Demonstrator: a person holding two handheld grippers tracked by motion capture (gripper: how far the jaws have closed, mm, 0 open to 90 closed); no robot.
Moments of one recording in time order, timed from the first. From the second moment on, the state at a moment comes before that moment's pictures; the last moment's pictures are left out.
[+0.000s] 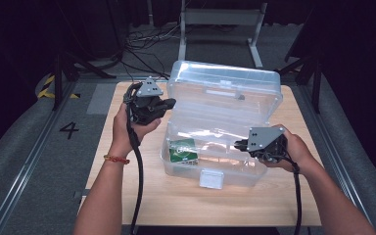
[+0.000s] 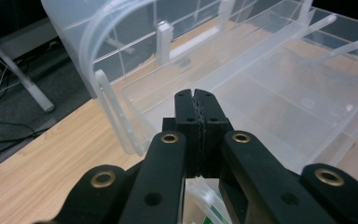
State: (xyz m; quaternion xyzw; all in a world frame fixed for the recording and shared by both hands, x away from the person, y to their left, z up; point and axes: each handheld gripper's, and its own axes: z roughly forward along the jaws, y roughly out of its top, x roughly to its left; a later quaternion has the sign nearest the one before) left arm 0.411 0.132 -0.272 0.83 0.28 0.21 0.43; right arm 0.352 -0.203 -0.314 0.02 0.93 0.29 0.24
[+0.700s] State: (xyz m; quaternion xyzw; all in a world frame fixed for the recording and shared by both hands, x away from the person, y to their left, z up) left arm 0.397 0.134 -0.283 0.83 0.27 0.20 0.45; right arm 0.336 -0.207 -0.328 0.03 0.92 0.30 0.24
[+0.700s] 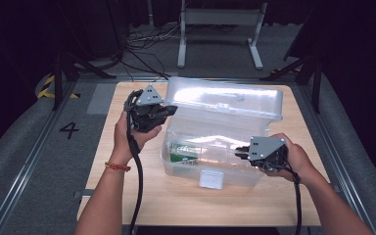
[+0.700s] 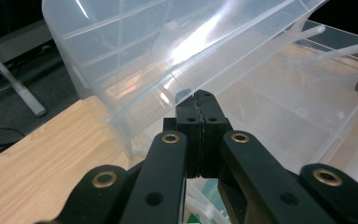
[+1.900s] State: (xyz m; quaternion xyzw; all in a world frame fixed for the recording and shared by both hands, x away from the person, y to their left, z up) left arm 0.384 0.123 -0.305 0.85 0.24 0.18 0.43; right arm 0.328 -0.238 -0.348 0.07 0.91 0.32 0.25
